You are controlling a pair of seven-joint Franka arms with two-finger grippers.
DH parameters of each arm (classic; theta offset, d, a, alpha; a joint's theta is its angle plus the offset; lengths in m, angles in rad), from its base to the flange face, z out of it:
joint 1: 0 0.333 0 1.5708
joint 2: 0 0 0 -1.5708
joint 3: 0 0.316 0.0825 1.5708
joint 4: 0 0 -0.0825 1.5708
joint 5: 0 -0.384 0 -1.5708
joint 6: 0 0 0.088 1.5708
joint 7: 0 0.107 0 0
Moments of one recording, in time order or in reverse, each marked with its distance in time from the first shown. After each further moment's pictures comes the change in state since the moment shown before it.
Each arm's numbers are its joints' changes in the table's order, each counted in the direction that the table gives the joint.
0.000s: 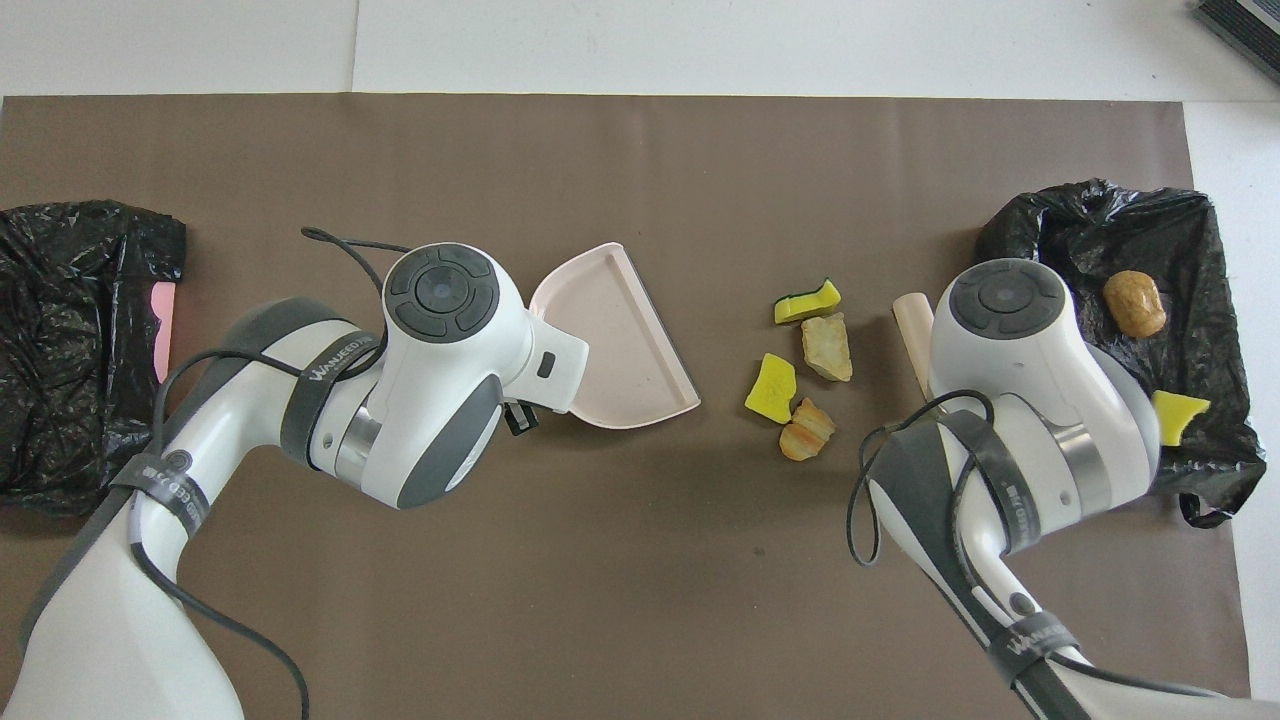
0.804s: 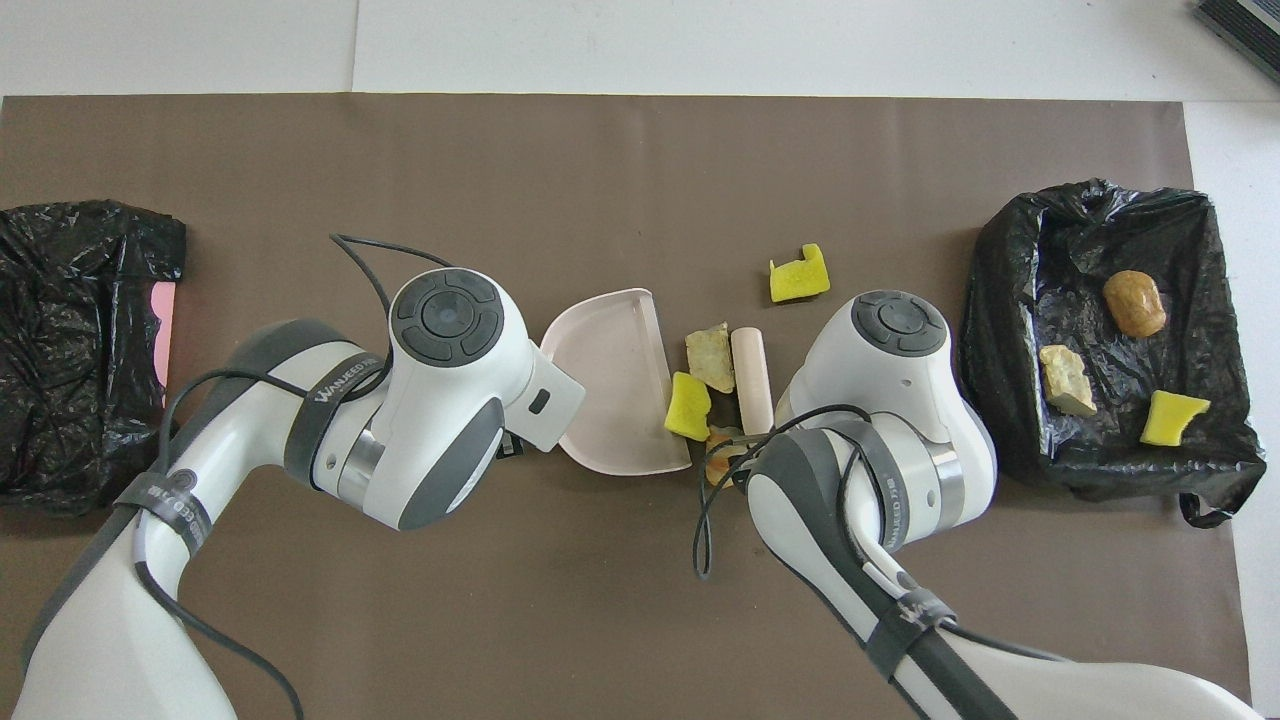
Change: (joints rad) left arm -0.007 0.034 -0.009 -0.069 -0.001 0.015 0.224; right arm 0.165 -0.084 0.007 -0.009 -0.567 0.170 0.029
